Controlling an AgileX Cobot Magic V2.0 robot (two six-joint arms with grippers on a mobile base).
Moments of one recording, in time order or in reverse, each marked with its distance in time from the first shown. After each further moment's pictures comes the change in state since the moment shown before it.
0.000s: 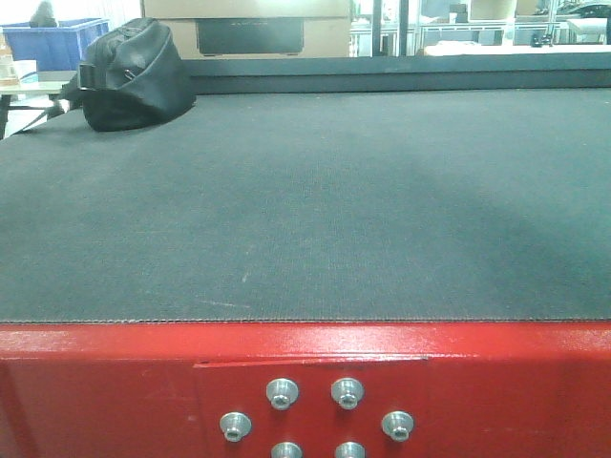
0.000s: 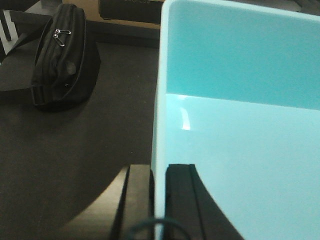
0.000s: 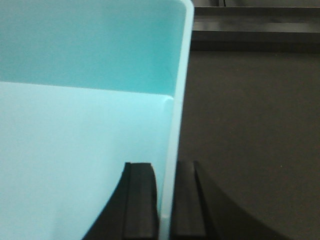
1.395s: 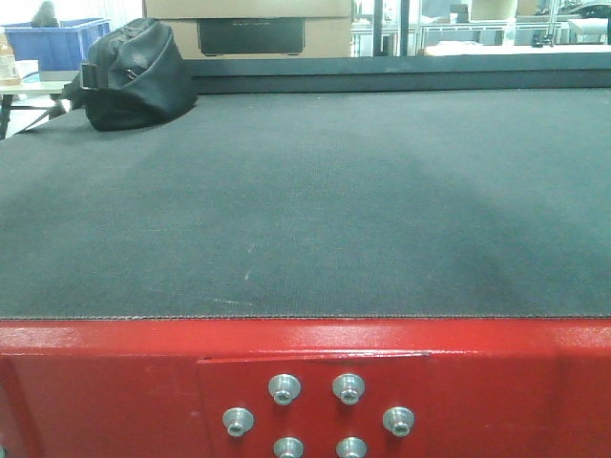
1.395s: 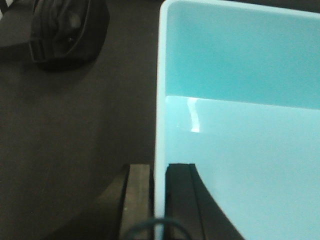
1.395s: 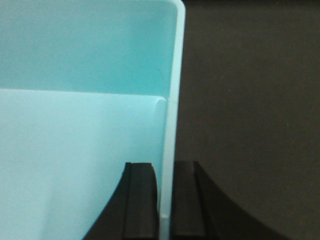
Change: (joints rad) left arm 0.061 0.100 0.133 -0.051 -0.091 -0.003; right arm -0.030 0.146 0.073 -0.003 -0.034 0.084
